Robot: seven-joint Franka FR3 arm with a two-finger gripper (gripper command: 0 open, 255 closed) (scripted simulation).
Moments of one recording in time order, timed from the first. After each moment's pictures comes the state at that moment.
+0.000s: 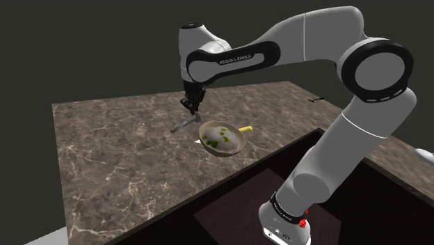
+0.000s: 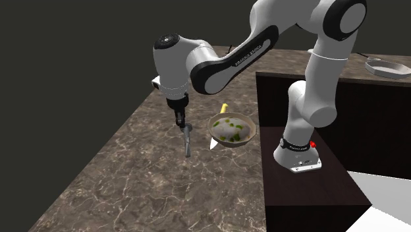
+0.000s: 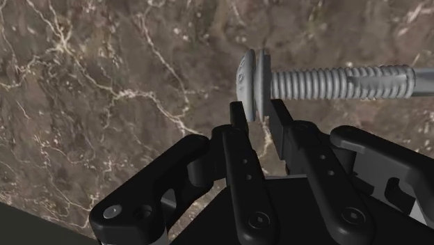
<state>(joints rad) -0.01 -0.04 0.21 -2.10 -0.24 1.98 0.22</state>
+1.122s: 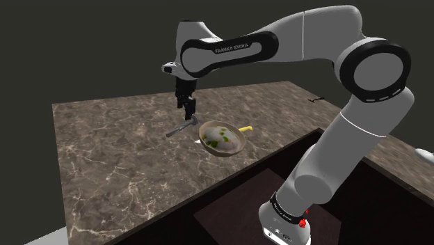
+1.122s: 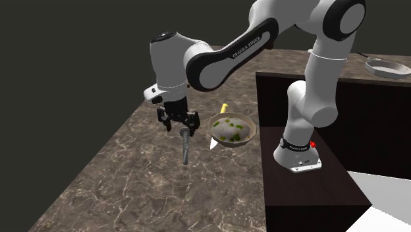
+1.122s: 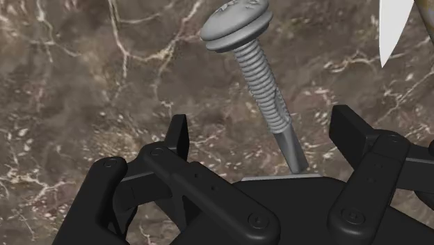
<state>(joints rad) 0.04 -0.02 0.20 -2.07 -0.03 1.99 -0.98</state>
